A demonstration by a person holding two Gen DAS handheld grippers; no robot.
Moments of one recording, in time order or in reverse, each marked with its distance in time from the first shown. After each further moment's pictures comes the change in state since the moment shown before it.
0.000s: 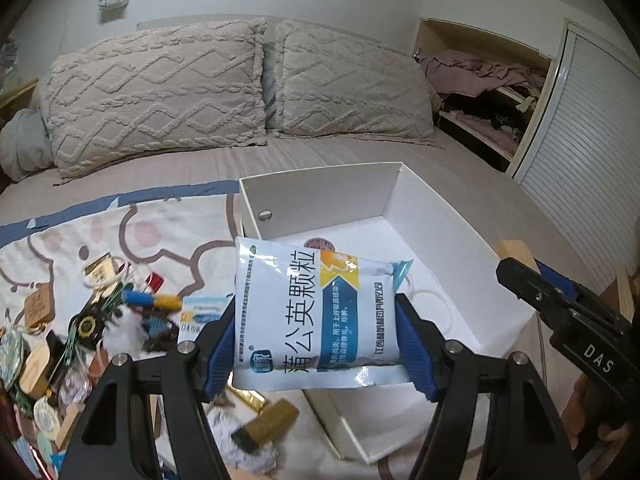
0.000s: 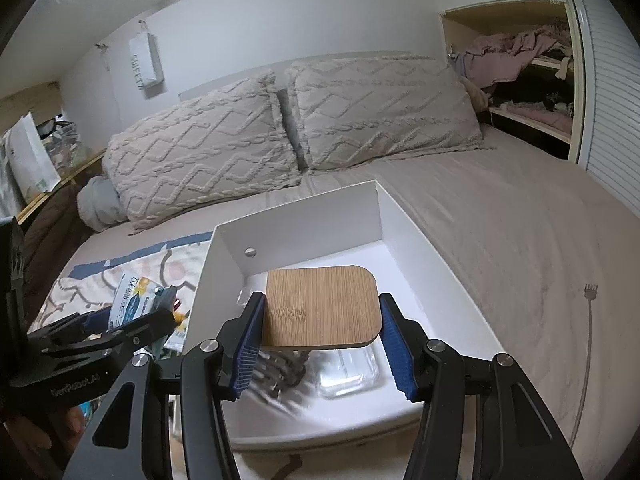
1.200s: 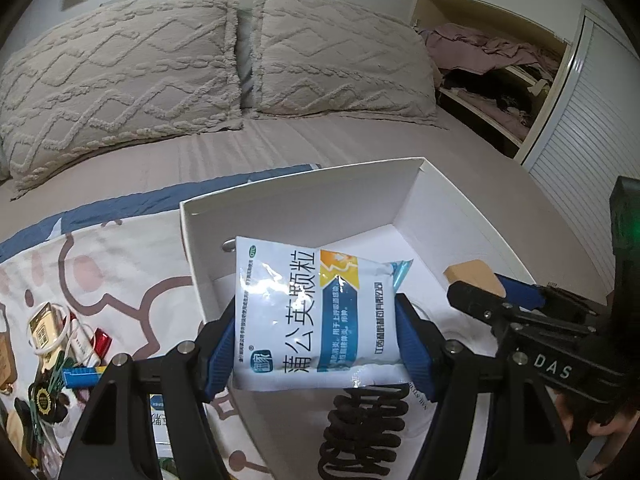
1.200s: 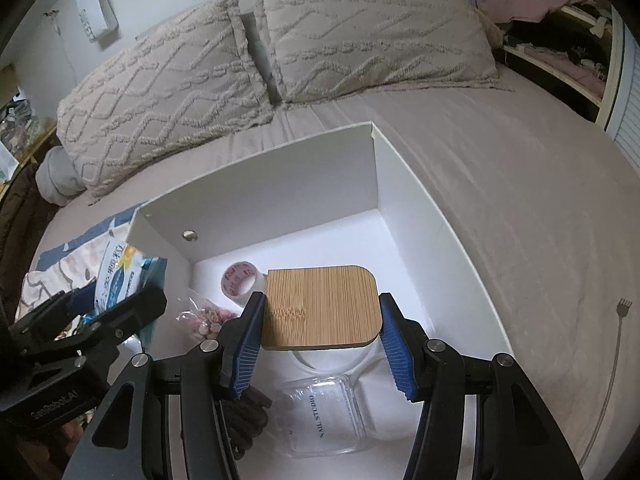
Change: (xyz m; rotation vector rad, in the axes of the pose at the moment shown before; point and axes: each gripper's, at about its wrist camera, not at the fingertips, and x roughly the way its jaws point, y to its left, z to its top) left arm 0.107 -0.001 0.050 0.027 0.100 -0.045; right arm 0.124 -0.029 0.035 0.020 0.286 -0.034
